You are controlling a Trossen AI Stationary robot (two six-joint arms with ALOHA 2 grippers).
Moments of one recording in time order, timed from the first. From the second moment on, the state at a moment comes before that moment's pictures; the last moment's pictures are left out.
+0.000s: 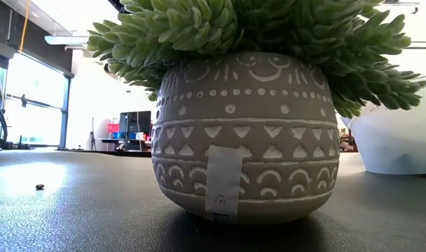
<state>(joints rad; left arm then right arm) 0.56 1.26 1.25 -0.57 -0.06 -0.04 -0.45 1.76 0.97 -0.42 0.02 0.75</state>
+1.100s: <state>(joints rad) 0.56 1.26 1.25 -0.56 -0.06 -0.02 -0.04 1.09 0.97 -0.40 -0.34 1.20</state>
